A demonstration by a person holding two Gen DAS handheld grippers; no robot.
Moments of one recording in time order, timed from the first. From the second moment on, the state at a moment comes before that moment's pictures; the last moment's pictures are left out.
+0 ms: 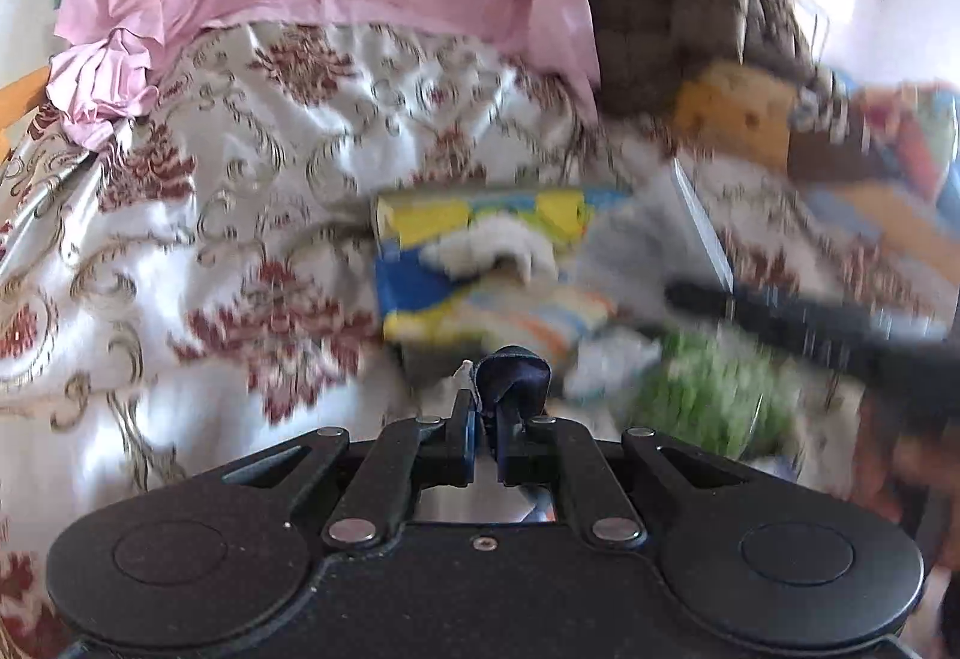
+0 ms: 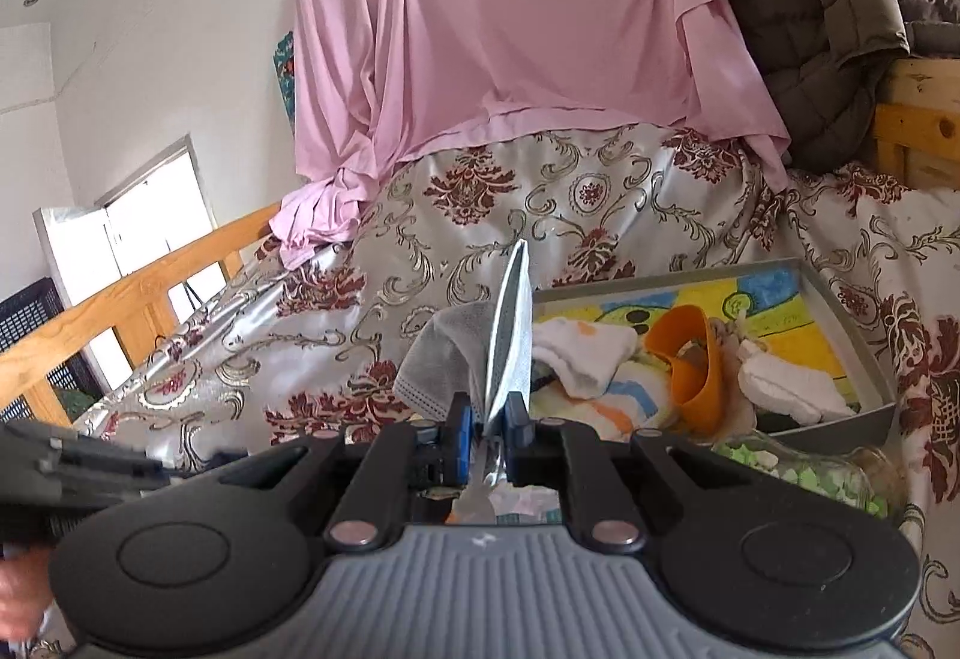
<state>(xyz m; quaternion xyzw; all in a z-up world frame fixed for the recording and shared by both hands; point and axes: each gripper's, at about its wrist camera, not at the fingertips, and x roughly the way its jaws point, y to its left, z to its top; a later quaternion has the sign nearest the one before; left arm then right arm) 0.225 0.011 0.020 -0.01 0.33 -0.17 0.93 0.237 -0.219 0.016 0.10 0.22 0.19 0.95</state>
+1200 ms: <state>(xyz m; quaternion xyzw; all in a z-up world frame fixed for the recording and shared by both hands) 0.266 -0.075 -0.018 0.18 0.36 -0.25 0.88 0.274 -0.278 0.008 0.16 0.20 0.14 0.96</state>
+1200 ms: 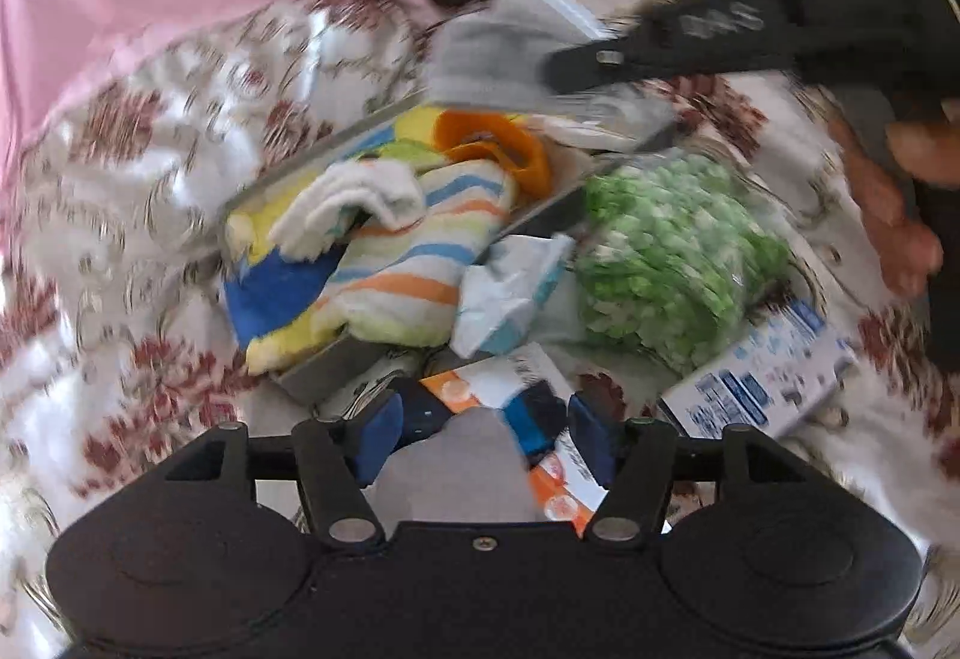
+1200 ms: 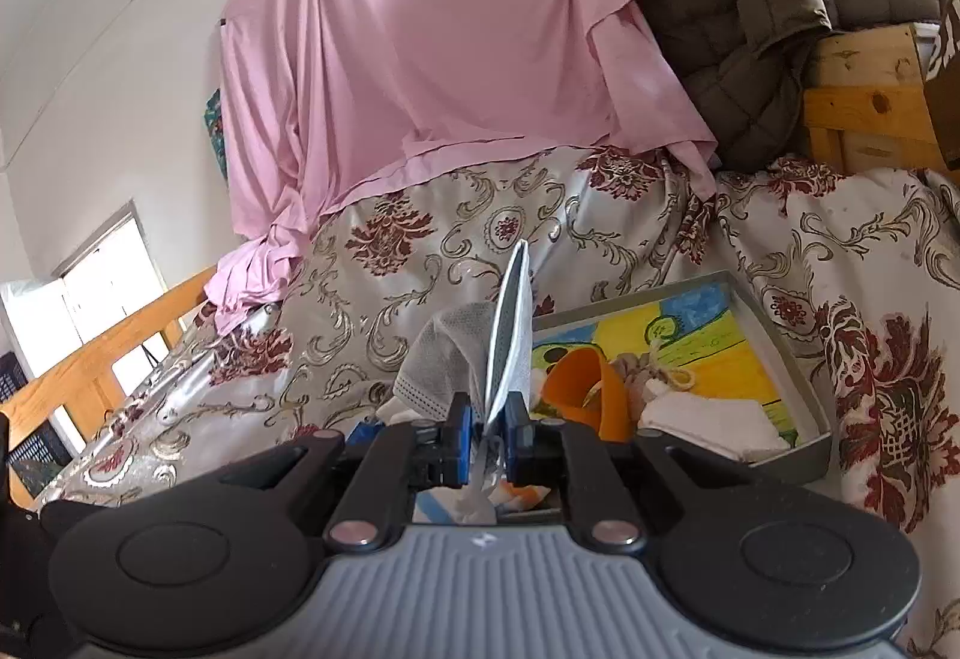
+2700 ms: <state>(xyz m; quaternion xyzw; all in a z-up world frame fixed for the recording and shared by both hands) 0.418 -0.080 0.078 -0.06 0.28 -0.14 0.95 0.367 -0.309 -0.020 0.26 0.25 0.14 0.92</state>
